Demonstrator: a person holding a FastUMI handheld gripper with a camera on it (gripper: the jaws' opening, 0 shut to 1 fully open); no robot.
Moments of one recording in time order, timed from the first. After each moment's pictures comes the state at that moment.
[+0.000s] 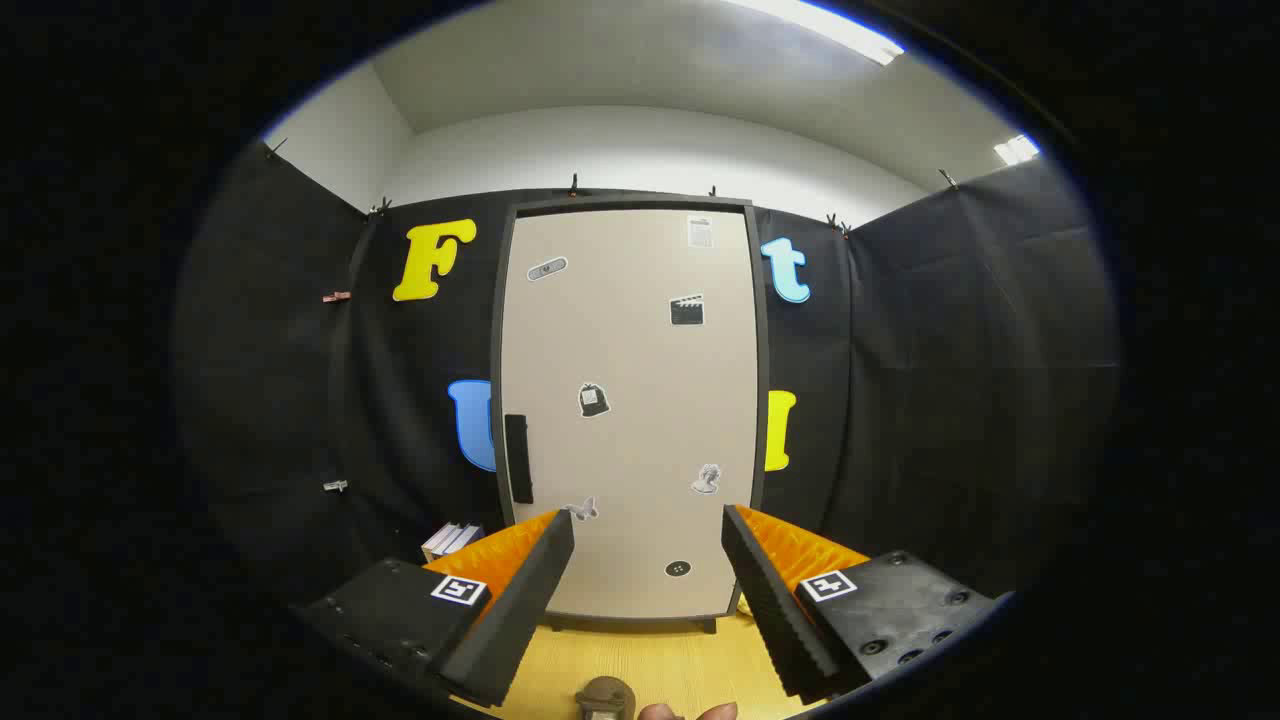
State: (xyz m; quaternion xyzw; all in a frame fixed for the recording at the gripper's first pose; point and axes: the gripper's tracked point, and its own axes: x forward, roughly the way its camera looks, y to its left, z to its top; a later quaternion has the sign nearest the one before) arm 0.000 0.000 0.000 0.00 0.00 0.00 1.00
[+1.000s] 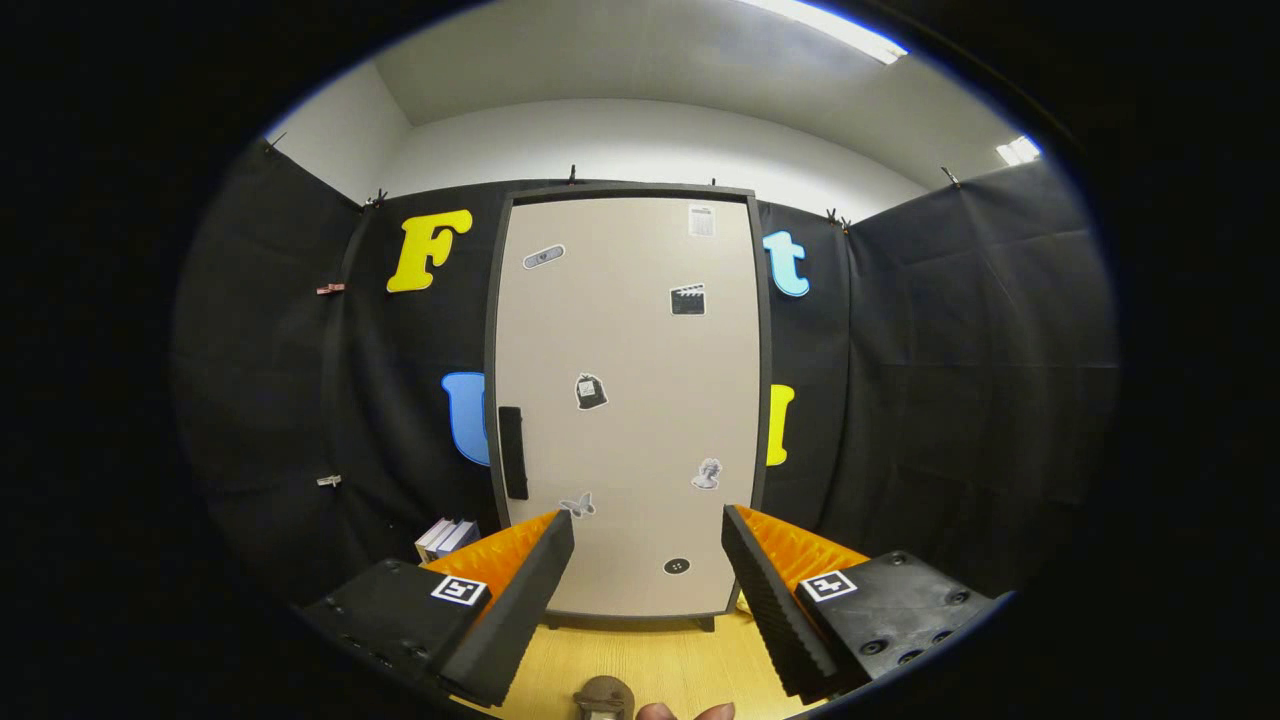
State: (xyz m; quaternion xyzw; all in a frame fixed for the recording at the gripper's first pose) arm 0.023 0.013 -0.006 0.00 0.01 0.00 1.00
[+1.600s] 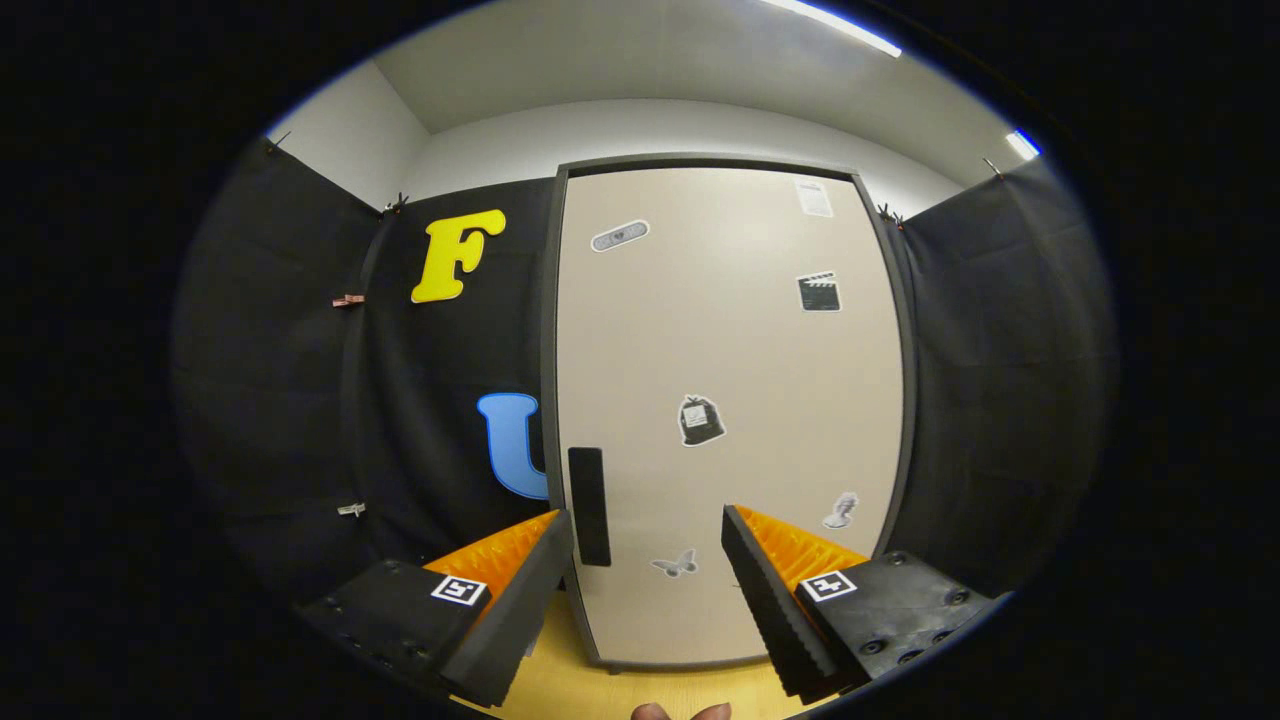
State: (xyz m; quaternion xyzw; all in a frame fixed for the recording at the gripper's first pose) arm 0.157 0.129 -0.014 0.01 -0.01 0.05 1.00
